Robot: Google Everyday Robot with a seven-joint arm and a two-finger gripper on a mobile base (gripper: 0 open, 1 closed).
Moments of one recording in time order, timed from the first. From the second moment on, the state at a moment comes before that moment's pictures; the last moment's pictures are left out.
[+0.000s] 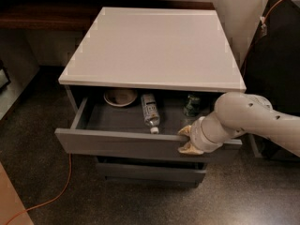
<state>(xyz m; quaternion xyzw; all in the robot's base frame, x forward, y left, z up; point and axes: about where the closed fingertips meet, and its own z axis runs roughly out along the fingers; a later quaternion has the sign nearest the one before) 0.501 -0.140 0.650 -0.68 0.70 0.06 0.21</state>
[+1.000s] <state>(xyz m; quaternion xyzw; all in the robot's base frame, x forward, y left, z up) 0.491 -0.137 0.656 -0.67 0.70 0.07 0.22</state>
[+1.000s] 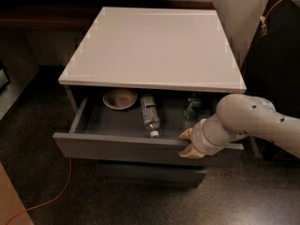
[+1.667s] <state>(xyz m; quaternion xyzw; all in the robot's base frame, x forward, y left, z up) 0.484 -0.130 0.686 -0.66 0.72 0.07 0.21</state>
